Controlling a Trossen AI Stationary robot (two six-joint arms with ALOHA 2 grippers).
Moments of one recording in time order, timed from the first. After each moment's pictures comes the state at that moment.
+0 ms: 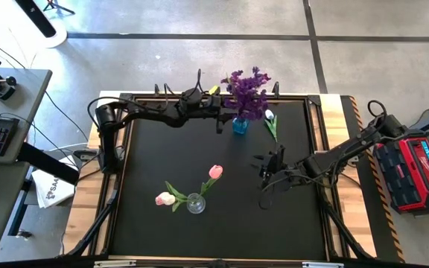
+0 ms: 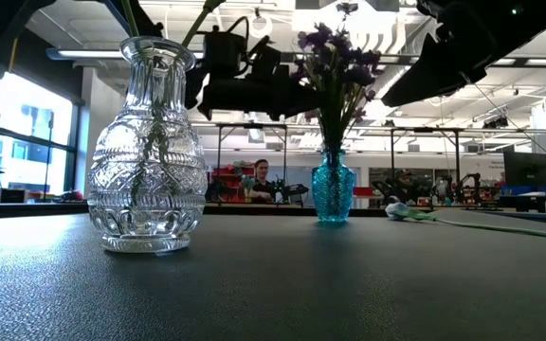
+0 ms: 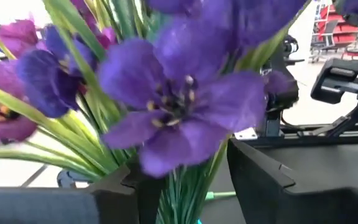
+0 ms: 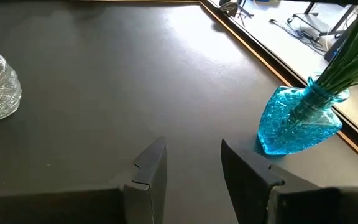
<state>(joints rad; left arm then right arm) 0.44 1.94 1.10 0.84 0.36 0.11 0.43 1.24 0.67 -0.19 0.82 0.40</state>
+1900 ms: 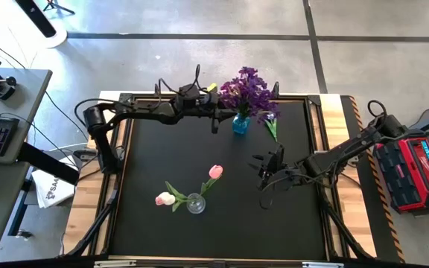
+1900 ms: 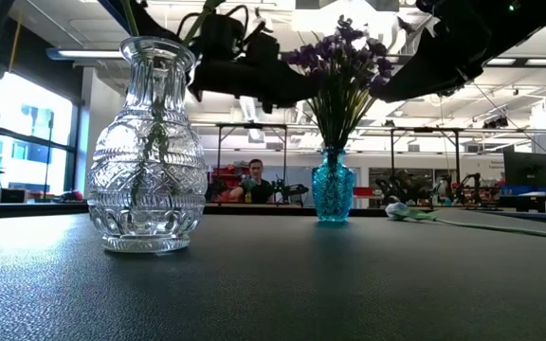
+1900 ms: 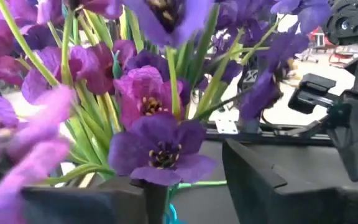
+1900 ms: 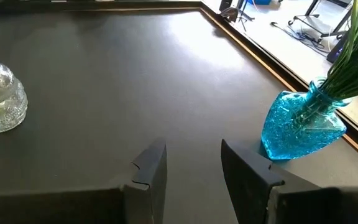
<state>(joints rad) 0.43 1.82 1.09 0.64 0.38 0.03 0.43 1.24 0.67 -0.15 0.82 0.40</state>
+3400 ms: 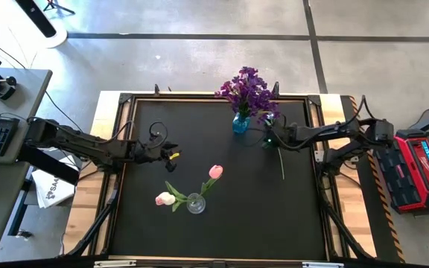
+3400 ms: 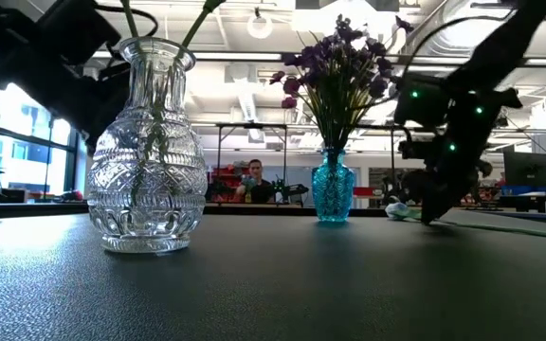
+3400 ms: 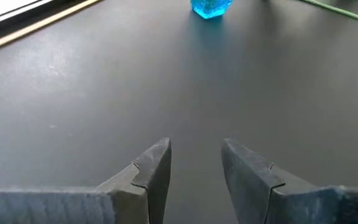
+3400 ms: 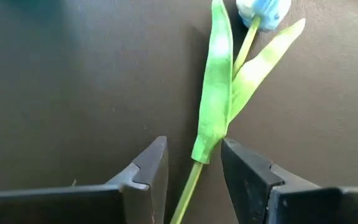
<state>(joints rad) -0.03 1.07 0.29 0.11 -0.47 -0.45 -0.30 1.42 0.53 -0.36 0.50 0.53</state>
